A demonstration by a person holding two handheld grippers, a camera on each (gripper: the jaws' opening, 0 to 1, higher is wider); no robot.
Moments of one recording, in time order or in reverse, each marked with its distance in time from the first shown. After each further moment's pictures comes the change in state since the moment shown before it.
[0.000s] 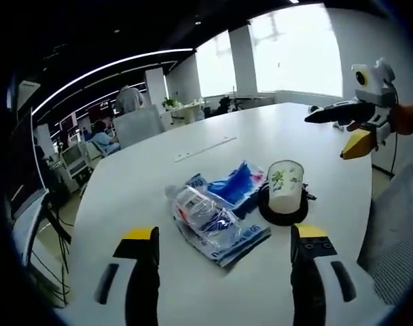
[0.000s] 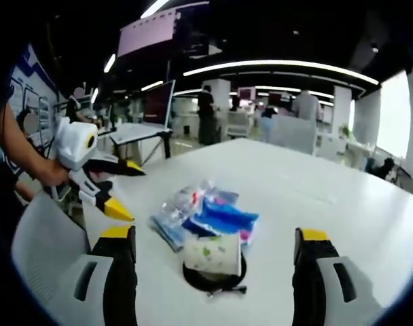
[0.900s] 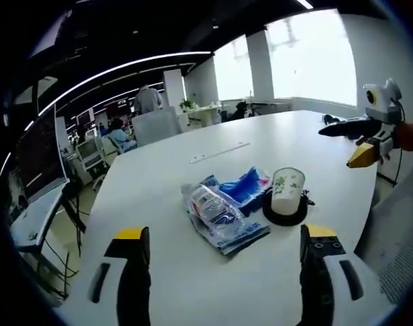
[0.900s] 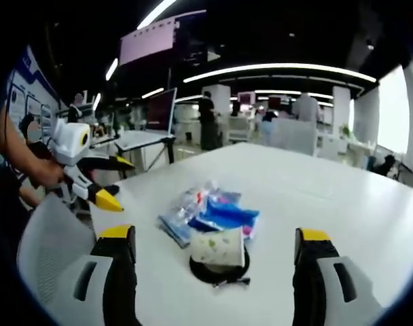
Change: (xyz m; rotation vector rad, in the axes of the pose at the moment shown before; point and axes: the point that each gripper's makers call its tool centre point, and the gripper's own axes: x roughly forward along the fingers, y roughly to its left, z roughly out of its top) left arm -0.043 0.005 0.004 -0.063 -0.023 0.101; right arm -0.022 0.005 -0.003 0.024 -0.038 0.014
